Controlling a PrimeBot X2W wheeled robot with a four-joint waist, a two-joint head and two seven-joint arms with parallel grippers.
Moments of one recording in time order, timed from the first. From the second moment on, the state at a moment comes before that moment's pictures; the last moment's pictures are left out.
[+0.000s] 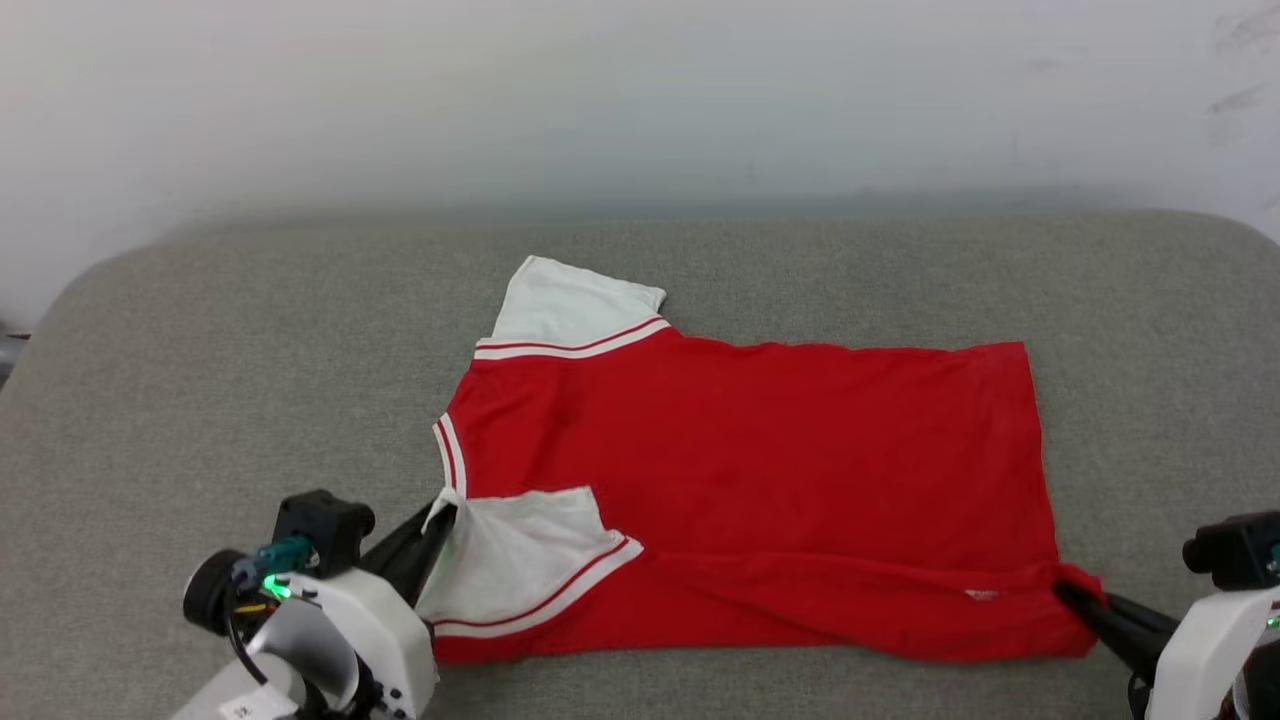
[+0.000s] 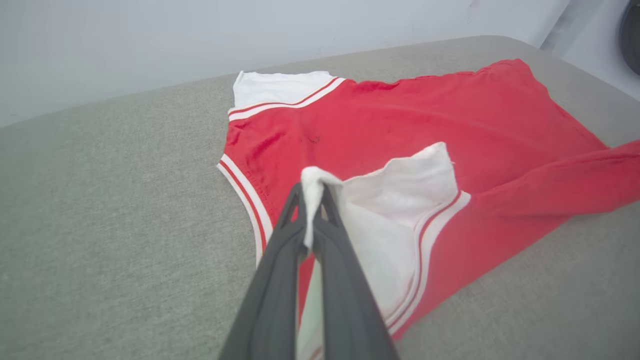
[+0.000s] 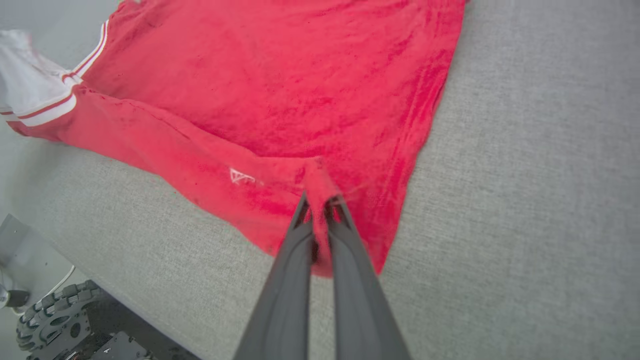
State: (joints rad) left arm -0.22 0.56 -0.59 0.17 -0.66 0.01 -0.05; right arm -0.17 -0.80 0.63 0.20 1.00 0.13 0.10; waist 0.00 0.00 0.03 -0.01
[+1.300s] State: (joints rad) left arm -0.61 0.42 -0.72 0.80 -0.64 -0.13 -0.21; right arm -0.50 -0.65 0.73 0.54 0.99 0.13 0.01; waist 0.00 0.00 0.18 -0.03
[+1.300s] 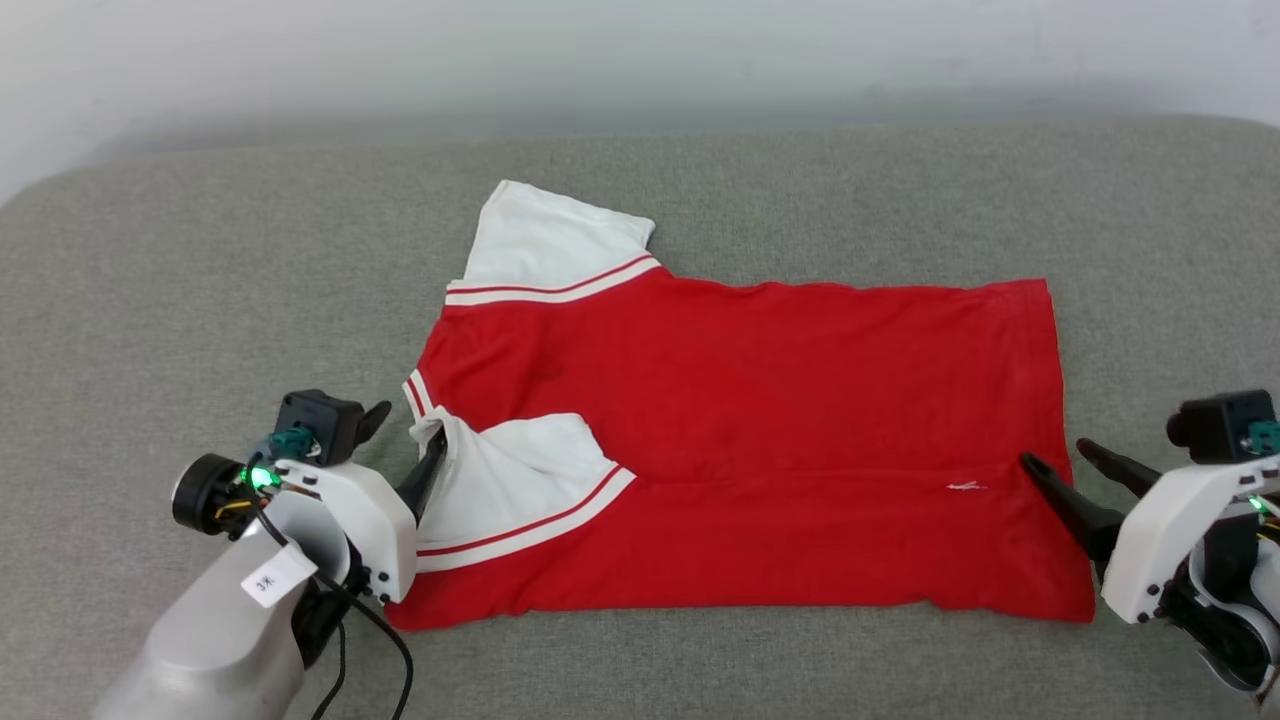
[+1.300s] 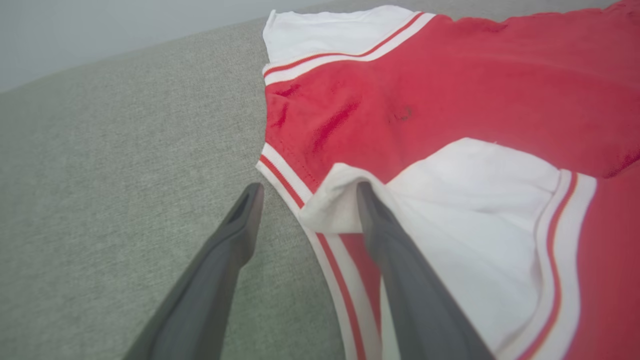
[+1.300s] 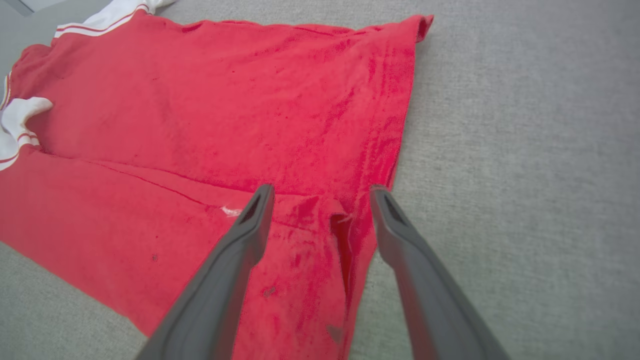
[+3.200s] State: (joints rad) left arm -0.66 0.57 -0.99 0.57 -0.97 -0.13 0.65; right arm -0.27 -0.61 0.44 0.30 0.82 0.13 0.13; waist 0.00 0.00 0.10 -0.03
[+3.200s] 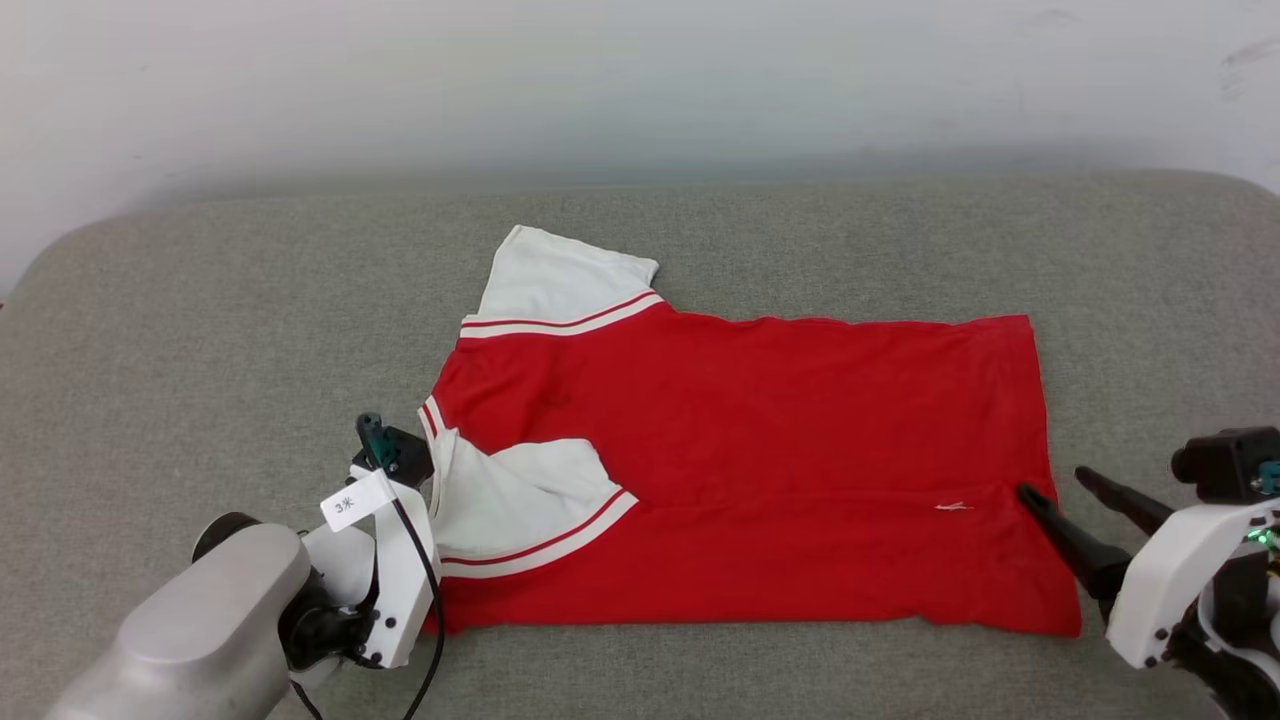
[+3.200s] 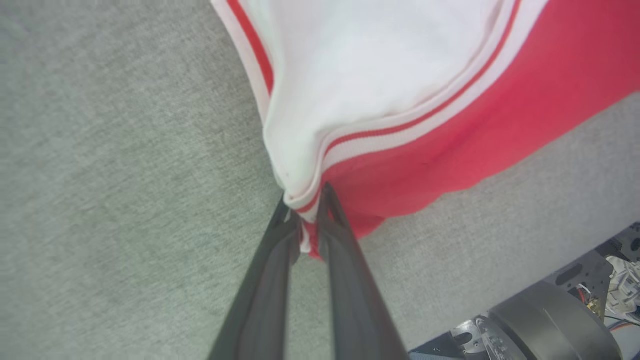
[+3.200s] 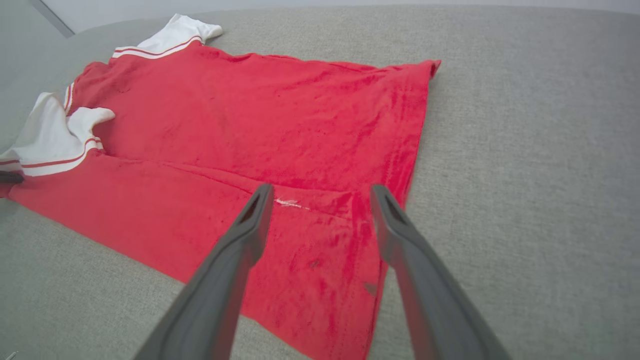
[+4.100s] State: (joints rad) left arm -0.69 0.66 -1.01 0.33 -0.92 -0.12 0.49; right arm -0.35 -0.74 0.49 0.27 0.84 0.13 0.64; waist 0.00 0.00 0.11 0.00
